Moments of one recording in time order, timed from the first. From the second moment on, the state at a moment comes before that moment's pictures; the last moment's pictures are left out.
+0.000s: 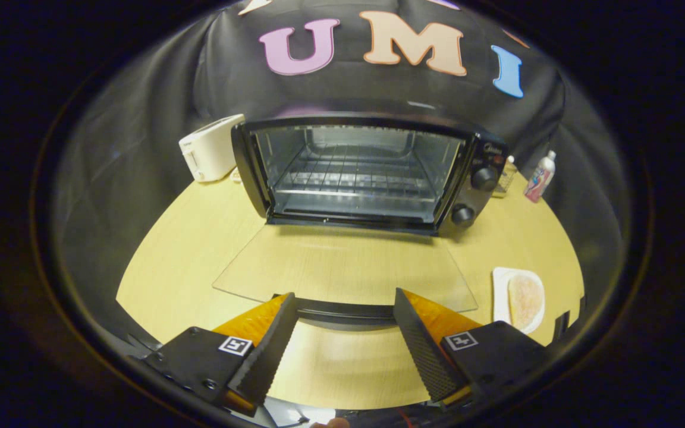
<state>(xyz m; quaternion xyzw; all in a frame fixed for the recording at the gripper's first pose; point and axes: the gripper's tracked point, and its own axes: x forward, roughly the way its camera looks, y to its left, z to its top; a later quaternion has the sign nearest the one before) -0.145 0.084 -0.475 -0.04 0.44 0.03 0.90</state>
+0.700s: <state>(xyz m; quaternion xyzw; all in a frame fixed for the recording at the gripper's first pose) -0.141 0.059 -0.472 -0.02 0.44 0.01 0.90</state>
